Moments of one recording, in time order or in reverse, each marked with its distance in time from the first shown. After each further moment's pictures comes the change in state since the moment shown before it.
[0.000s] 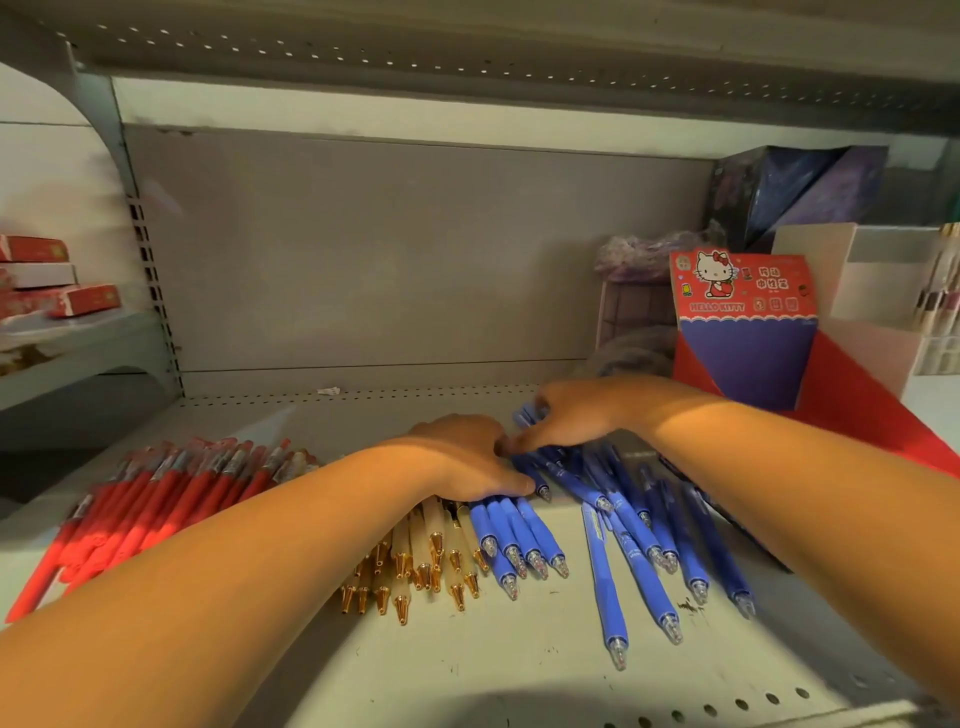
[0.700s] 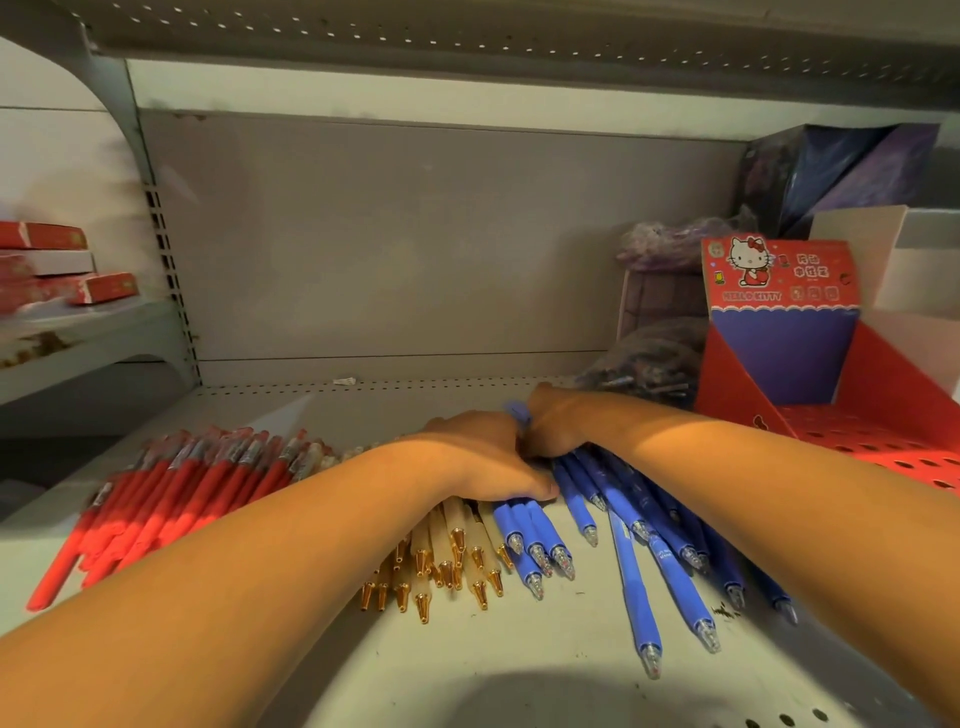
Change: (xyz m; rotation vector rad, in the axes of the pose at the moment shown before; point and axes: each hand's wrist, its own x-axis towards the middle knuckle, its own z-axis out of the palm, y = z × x) left_hand 0.000 -0.002 0.003 -0.032 0.023 -0.023; right_hand 0.042 -0.024 0.029 -0.007 0.102 0.144
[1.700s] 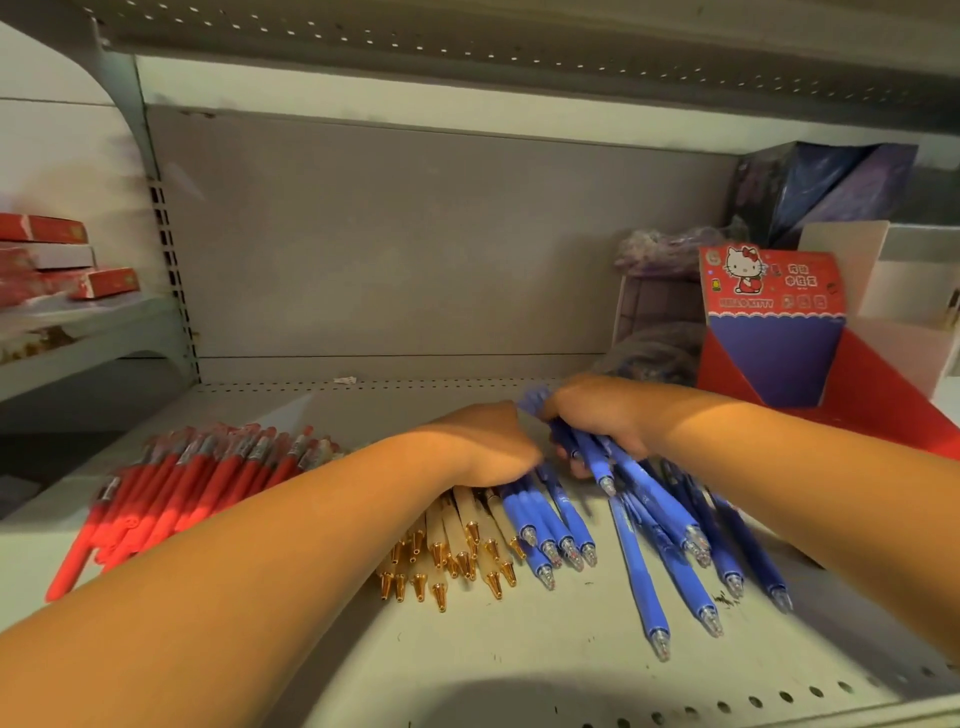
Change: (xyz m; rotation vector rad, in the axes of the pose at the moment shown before) left_hand -0.001 -0.005 -0.005 -0.083 0.056 -0.020; right_hand -0.055 0.002 -0.019 0.870 -0.102 0.192
